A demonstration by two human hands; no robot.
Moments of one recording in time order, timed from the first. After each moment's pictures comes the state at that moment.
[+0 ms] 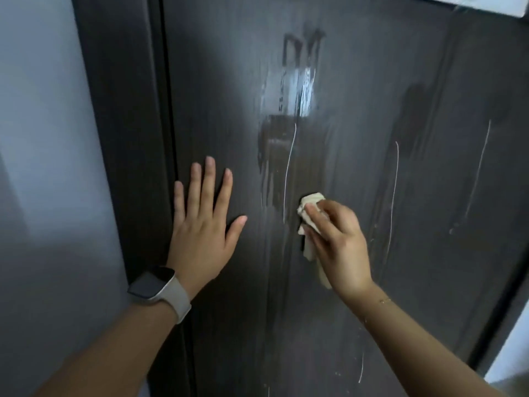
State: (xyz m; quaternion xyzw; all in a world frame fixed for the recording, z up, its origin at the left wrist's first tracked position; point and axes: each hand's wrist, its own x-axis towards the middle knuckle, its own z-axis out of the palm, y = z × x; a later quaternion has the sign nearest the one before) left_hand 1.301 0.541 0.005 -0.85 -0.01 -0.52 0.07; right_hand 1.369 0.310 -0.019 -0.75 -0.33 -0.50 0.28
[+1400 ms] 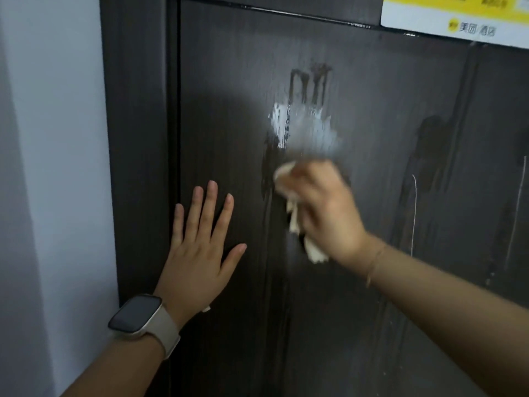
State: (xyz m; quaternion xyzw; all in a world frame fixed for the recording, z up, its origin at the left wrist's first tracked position) left_hand 1.305 0.542 -0.002 -0.84 -0.03 -0.53 0.12; right_hand 1.390 0.339 0.087 -0.63 -0.53 -0.56 0.14
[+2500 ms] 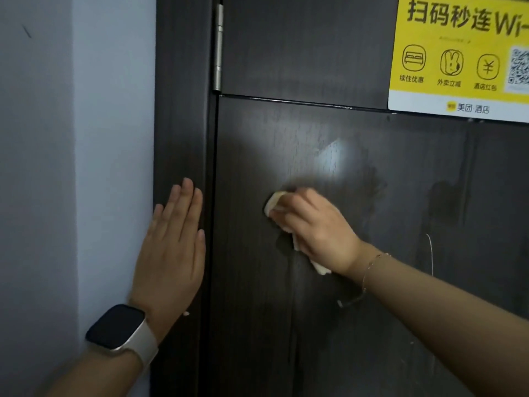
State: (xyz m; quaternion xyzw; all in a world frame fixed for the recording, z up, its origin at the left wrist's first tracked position) left_hand 1.267 0.601 0.088 -0.79 -0.01 -0.61 0.04; right_hand 1.385 0.380 0.156 -0.56 -0.57 -0.60 0.04
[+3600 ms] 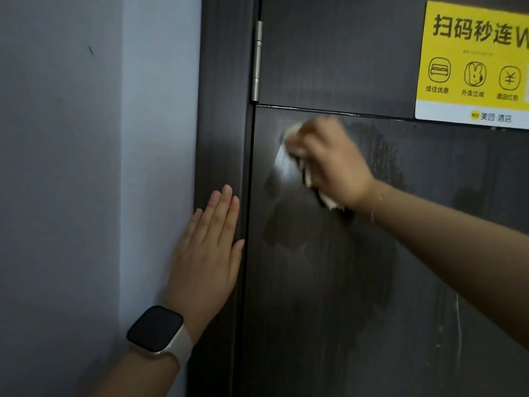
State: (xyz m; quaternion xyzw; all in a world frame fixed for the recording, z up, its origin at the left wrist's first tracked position) left_hand 1.257 0.614 0.088 -0.81 -0.01 -0.58 0.10; right_hand 1.369 0.421 0.247 -0.57 -0.53 -0.63 0.06
